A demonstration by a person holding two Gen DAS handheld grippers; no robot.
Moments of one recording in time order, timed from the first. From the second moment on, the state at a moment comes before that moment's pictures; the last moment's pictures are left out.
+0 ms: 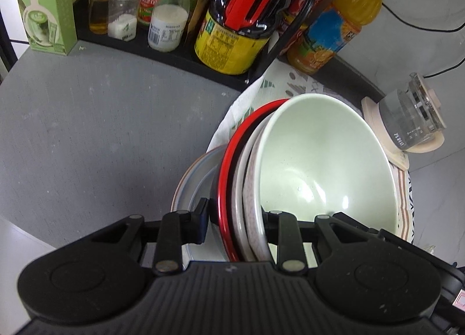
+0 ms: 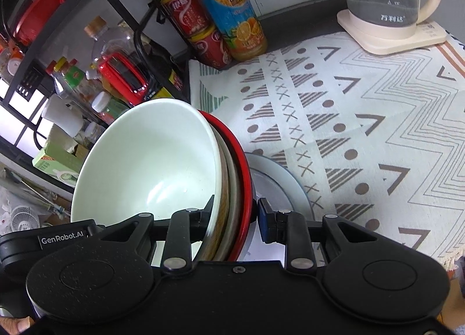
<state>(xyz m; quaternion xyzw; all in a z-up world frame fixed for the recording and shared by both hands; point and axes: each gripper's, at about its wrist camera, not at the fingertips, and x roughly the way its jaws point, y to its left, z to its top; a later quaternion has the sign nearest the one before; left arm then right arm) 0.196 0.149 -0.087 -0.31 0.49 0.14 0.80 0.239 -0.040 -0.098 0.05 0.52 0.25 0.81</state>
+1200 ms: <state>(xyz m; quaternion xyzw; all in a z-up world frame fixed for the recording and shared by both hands) 0.200 0.141 -0.107 -0.29 0.51 0.16 0.79 0.241 -0.047 -0.117 0.06 0.54 0.24 0.81</state>
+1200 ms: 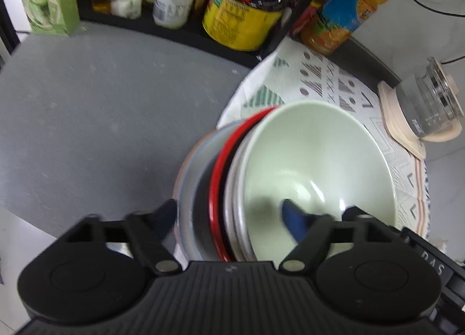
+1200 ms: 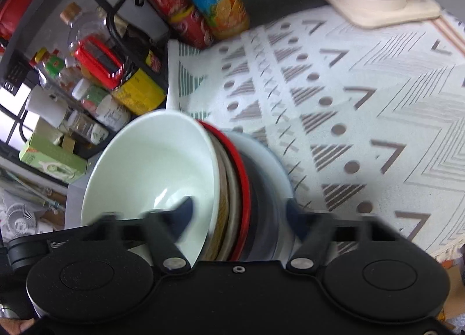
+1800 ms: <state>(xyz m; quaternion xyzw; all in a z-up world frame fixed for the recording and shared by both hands) 0.179 0.131 -0.069 -0.26 0.47 0.17 0.82 0.230 -0.067 -0.094 0.07 0.52 0.25 0.81</state>
